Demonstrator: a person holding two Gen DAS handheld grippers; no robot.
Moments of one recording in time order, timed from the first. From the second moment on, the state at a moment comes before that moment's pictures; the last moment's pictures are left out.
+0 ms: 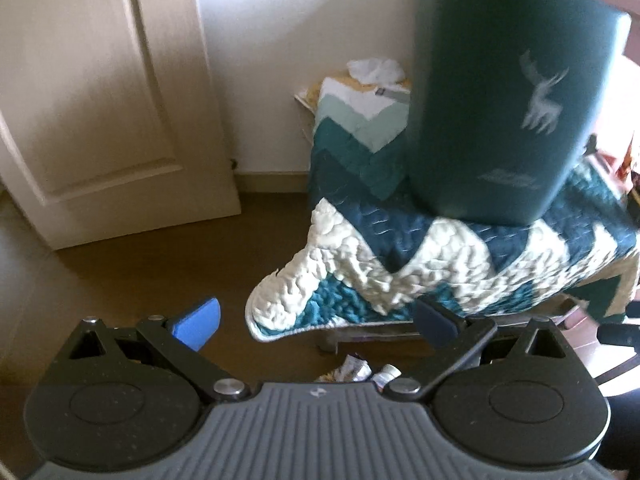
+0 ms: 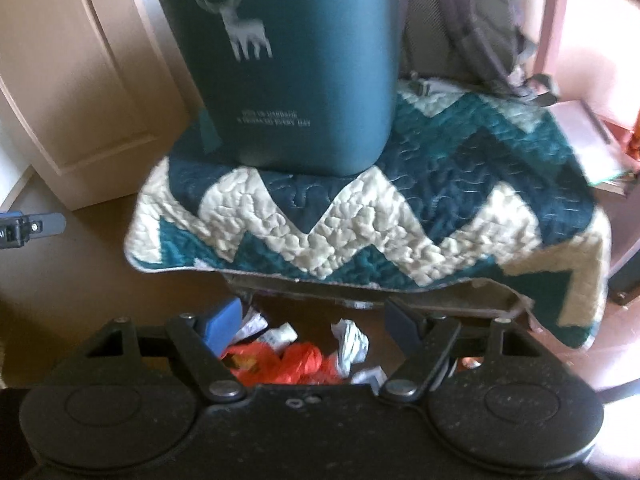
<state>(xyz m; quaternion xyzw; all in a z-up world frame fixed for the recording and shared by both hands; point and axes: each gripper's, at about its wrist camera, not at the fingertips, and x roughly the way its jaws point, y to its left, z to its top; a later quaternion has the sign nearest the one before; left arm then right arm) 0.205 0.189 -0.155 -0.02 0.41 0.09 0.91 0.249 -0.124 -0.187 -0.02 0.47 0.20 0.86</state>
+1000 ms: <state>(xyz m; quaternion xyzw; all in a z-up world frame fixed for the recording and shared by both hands) 0.299 0.223 -0.511 0.05 0.57 -0.02 0.82 0.362 -0.053 -0.499 -0.08 0.60 0.11 0.79</state>
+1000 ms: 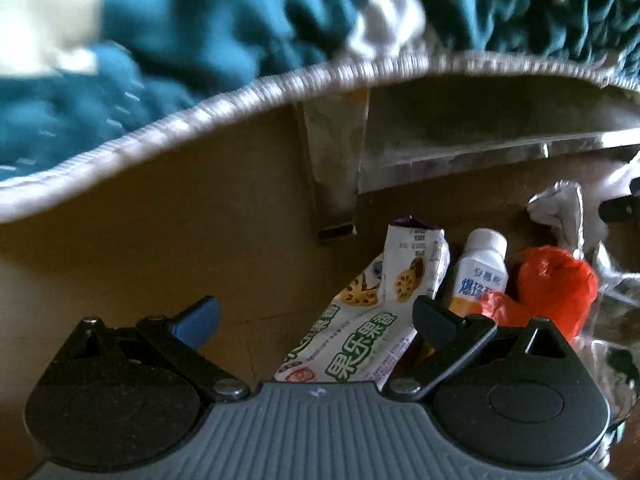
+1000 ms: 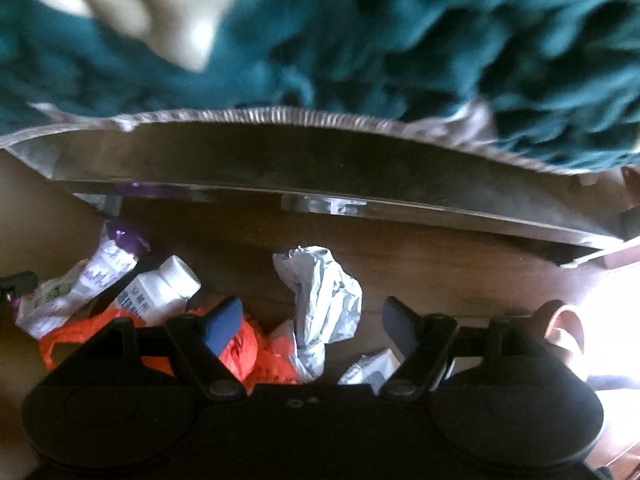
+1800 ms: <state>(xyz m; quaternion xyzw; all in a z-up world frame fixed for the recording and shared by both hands) 0.305 0.194 -0.579 0.08 0.61 -0.05 0.78 0.390 -0.049 -0.557 -0.06 0.60 0.04 0.79</state>
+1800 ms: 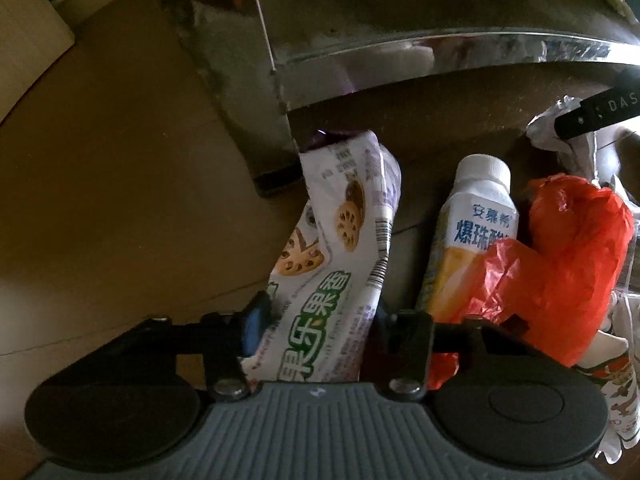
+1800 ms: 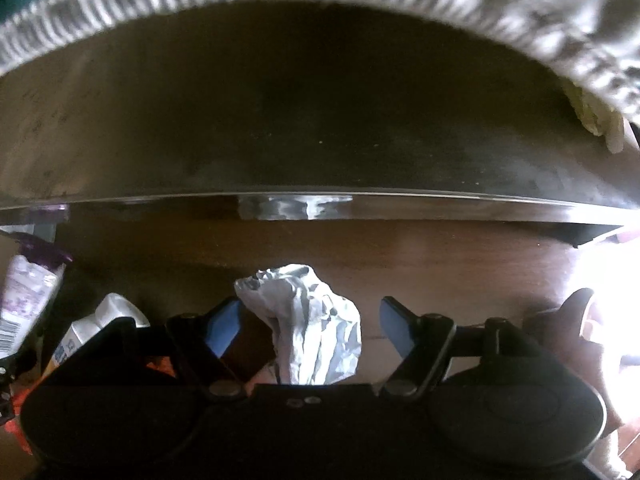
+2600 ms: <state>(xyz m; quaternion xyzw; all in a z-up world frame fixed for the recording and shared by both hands) 0.276 0.209 -0.537 0.06 0.60 -0.01 0.80 0.358 -0.069 -0.488 -0.13 0.56 0.07 0.81</state>
